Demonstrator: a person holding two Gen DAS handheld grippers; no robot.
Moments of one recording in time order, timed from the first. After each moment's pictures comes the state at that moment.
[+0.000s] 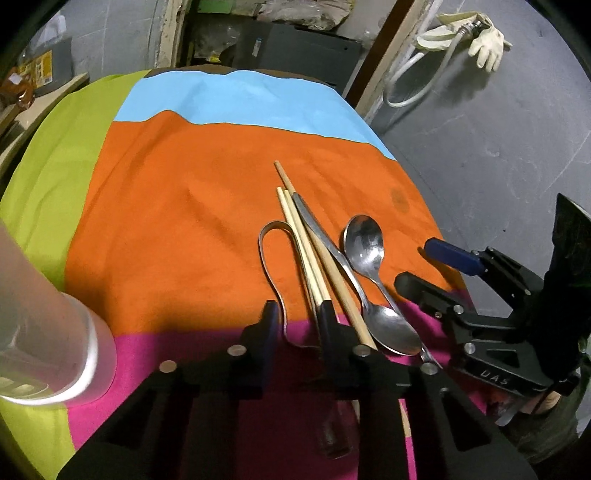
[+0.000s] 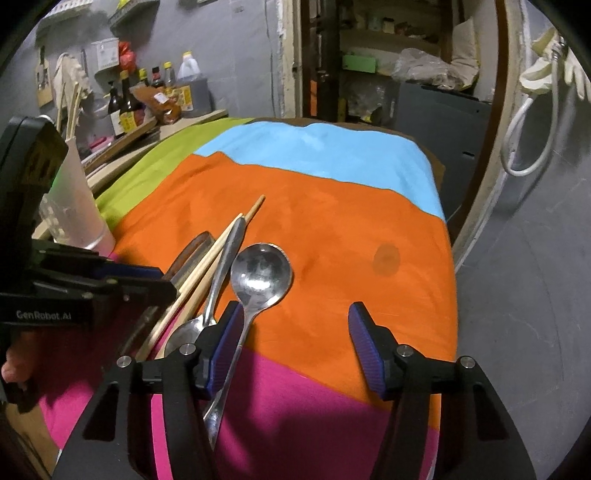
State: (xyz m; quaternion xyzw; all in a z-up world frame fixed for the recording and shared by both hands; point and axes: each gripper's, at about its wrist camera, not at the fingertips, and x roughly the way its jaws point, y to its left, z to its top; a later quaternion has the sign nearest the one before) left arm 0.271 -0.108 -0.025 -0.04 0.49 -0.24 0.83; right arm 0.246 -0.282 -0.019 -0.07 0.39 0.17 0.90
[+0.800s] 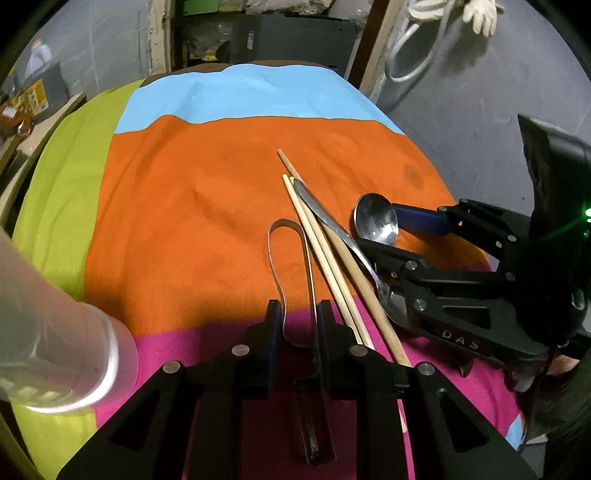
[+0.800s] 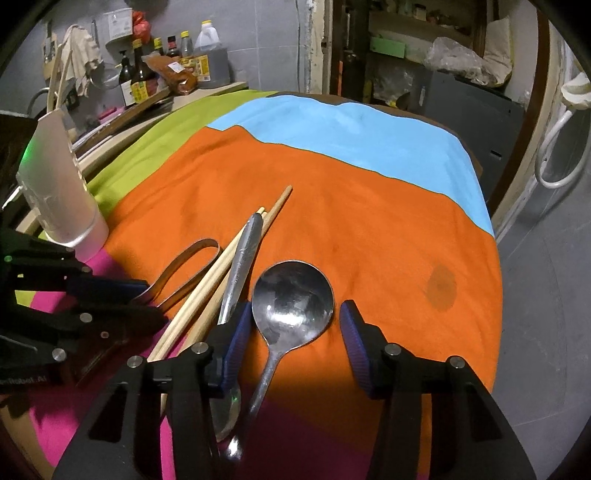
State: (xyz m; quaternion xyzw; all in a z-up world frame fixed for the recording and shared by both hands) left arm 0.275 -0.124 -0.030 0.04 0.51 -0.22 0.83; right arm 0.278 -0.251 -0.036 -0.11 0.43 0.20 0.88
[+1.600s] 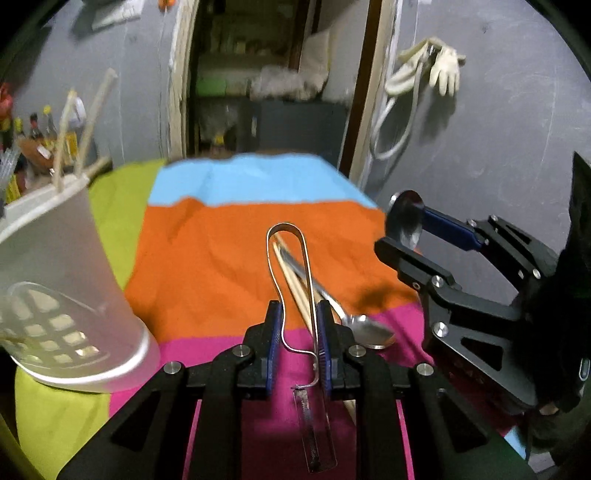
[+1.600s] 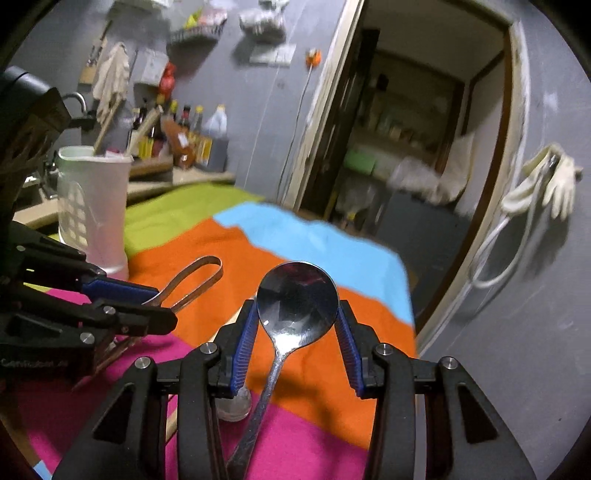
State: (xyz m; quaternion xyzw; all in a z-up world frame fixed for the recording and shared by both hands) left arm 0.208 -0.112 0.007 0.01 0.33 -0.22 0.92; right arm 0.190 -0.237 0.014 -0.18 0.18 0.14 0.96
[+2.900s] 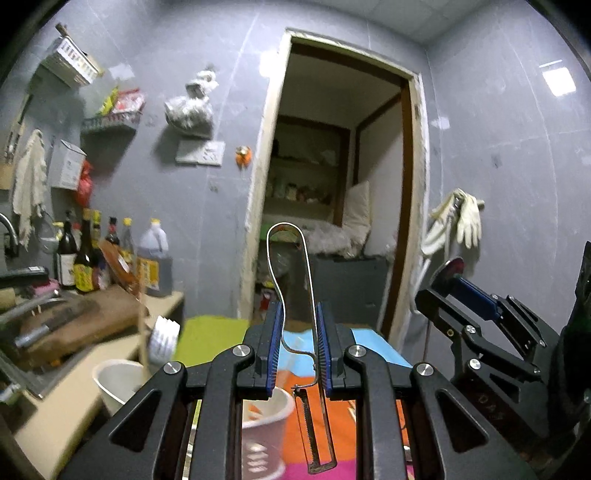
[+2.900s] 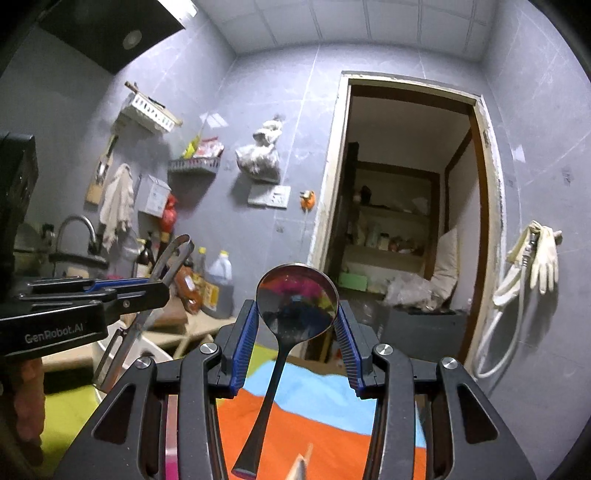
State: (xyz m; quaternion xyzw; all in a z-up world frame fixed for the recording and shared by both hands) left arm 0.153 0.002 0.123 -0.05 0.05 -0.13 0.99; right arm 0.152 -0.173 0.111 -0.10 -0.04 0.17 0.98
